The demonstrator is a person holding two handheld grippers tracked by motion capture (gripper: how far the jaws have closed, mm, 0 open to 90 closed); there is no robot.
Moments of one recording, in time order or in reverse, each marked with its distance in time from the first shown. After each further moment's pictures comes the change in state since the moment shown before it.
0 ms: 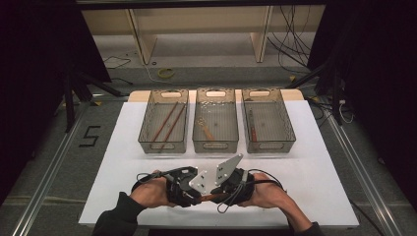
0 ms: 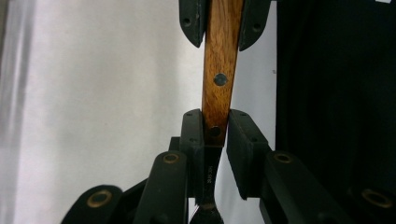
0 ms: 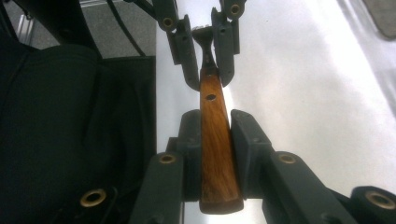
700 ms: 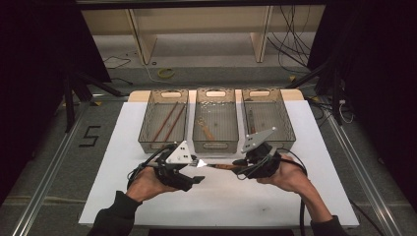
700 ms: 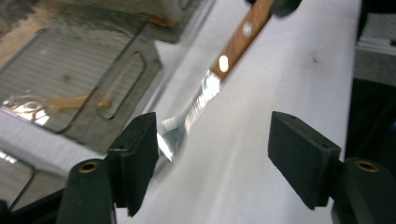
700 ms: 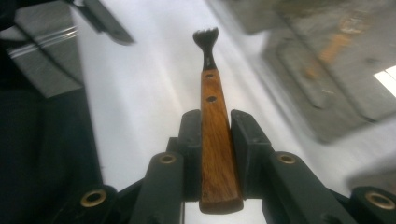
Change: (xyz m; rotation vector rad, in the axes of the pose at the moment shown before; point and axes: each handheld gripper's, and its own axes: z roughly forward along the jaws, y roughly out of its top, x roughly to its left) left arm 0.026 -0.019 -0.034 -0.382 0.267 -0.309; right arm -0.037 -0.016 -0.072 -0.080 -0.219 0.227
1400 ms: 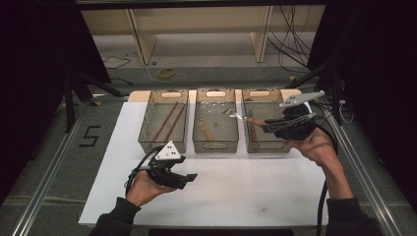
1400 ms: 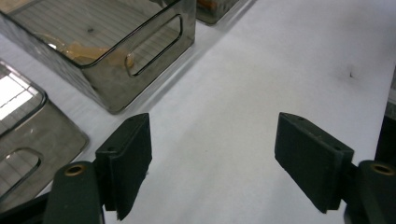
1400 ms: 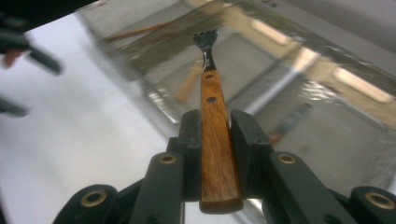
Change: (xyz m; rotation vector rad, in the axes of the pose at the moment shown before) left arm 0.015 -0.041 0.008 -0.046 0.045 -0.222; right arm -0.076 0.002 -0.073 -0.145 -0.275 0.226
